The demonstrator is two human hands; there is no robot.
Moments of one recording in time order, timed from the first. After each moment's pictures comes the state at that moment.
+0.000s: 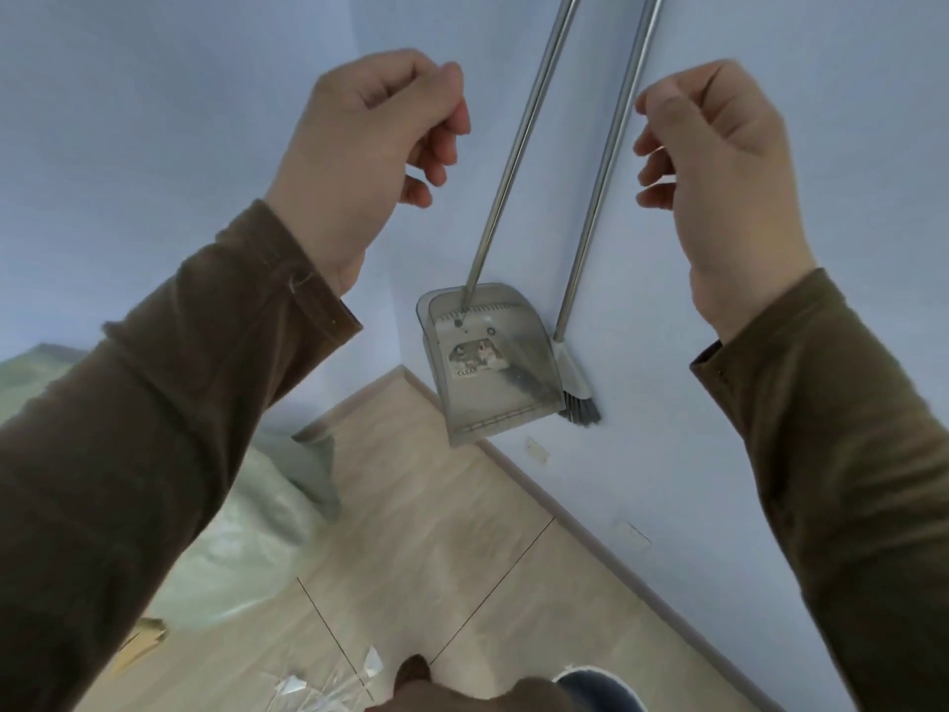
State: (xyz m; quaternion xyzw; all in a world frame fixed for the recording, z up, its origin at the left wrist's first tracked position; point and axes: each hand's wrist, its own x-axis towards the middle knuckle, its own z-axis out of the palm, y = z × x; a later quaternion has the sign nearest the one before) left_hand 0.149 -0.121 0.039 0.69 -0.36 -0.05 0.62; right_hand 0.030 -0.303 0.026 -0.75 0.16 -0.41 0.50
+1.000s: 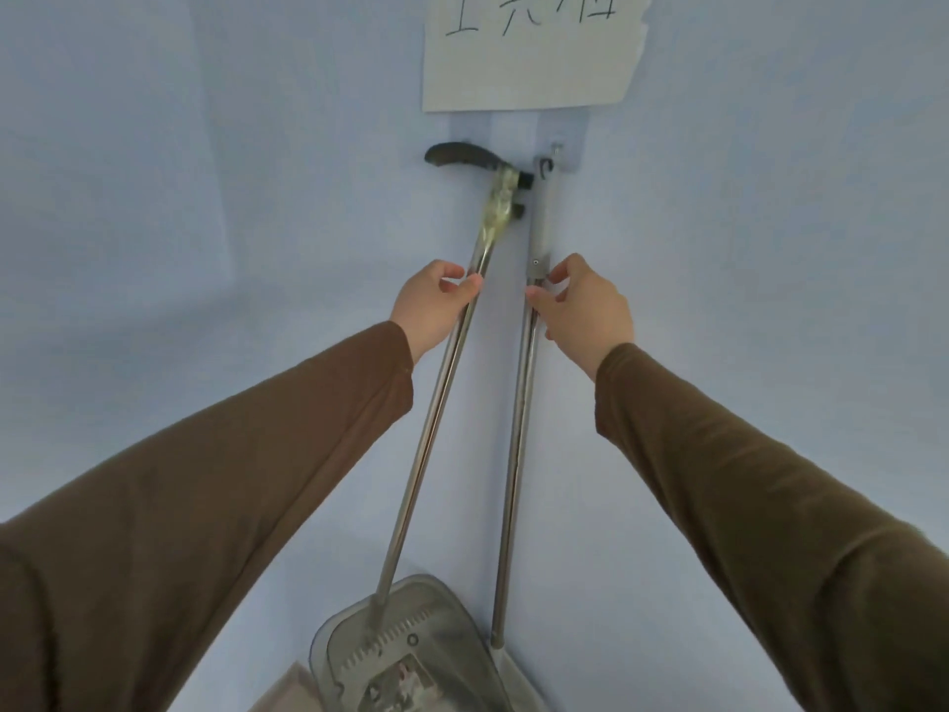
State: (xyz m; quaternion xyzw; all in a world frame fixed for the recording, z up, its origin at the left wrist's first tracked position) left_hand 0.377 -0.419 0.124 0.70 -0.44 -0.03 0.56; right_hand 0.211 -0.512 0.136 -0.83 0.33 -0.41 0.17
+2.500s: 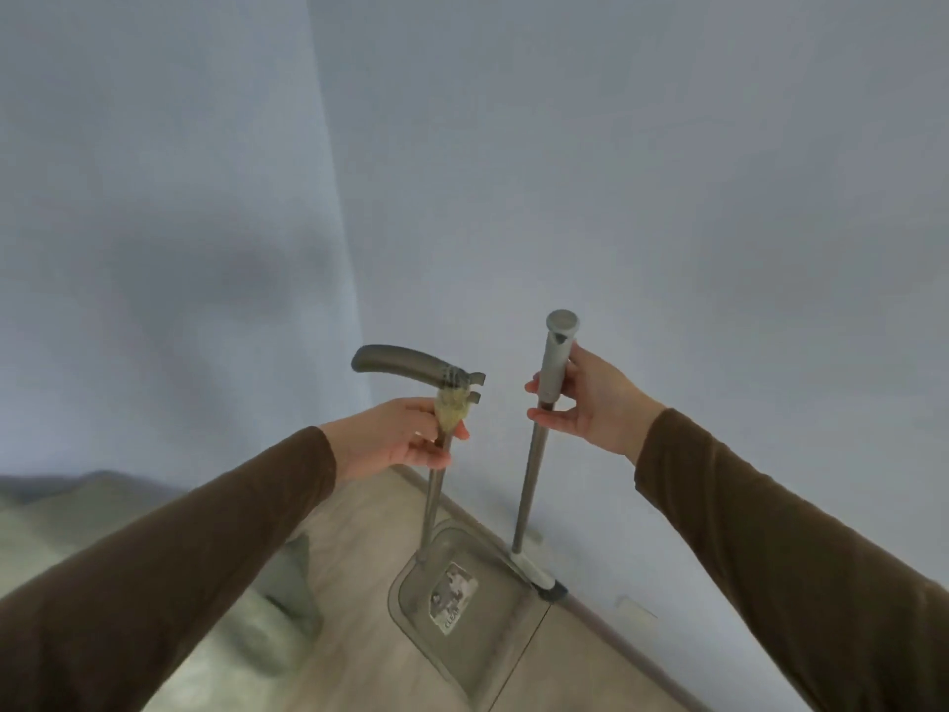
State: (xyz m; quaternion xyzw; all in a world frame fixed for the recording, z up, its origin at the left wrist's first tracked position) left_hand 0.285 -0.140 -0.133 0.70 -0.35 -0.48 0.39; right_hand 0.121 -0.361 -0.099 -0.50 0.37 -0.08 0.78
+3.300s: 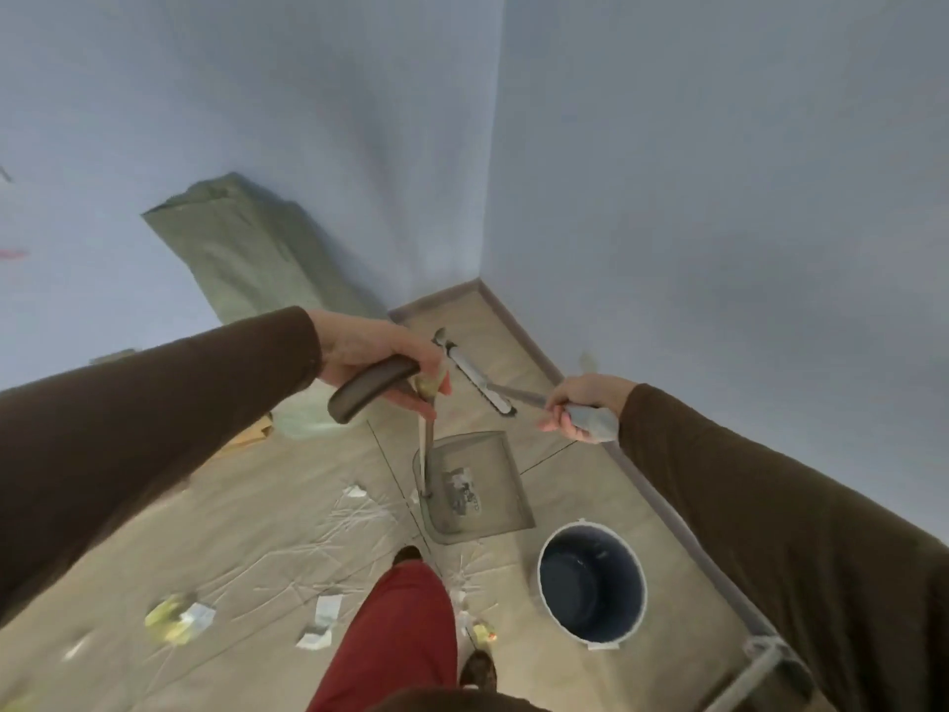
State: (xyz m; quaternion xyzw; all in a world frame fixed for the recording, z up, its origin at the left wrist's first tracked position) left_hand -0.003 0.112 -0.155 0.64 -0.09 -0.61 0.46; right_hand -0.112 -0.157 -0.224 -0.51 0.45 0.33 0.66
